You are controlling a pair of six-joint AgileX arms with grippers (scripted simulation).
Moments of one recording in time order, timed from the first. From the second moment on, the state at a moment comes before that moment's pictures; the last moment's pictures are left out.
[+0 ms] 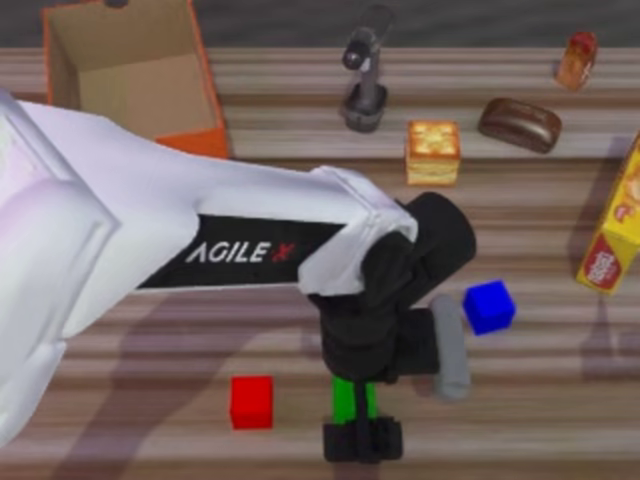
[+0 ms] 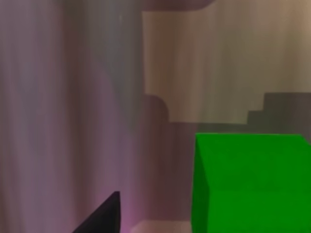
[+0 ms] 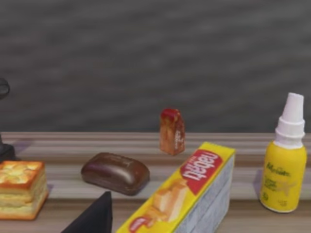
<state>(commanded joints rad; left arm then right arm) -0.91 2.07 1.35 -0.82 0.02 0.66 0.00 0.00 0.00 0.00 0.00 0.00</state>
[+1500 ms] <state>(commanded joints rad) -0.70 1.60 1.18 -0.86 0.00 0.54 0.10 0.38 0.33 -0.22 0.00 0.04</state>
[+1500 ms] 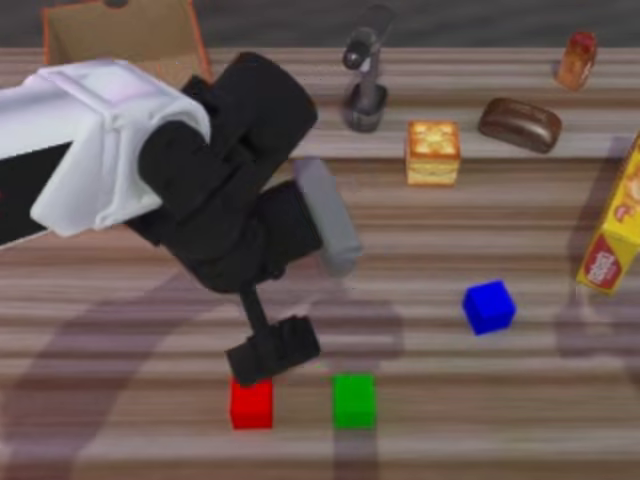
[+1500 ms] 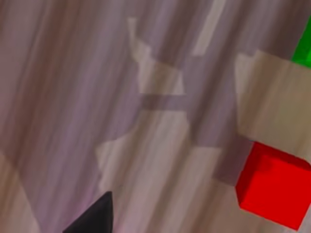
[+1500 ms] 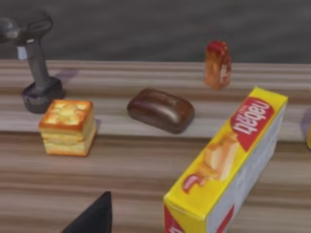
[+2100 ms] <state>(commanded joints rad) -0.23 0.58 0.38 -0.36 -0.01 0.22 0.32 1.45 1.03 -0.75 0.00 0.13</state>
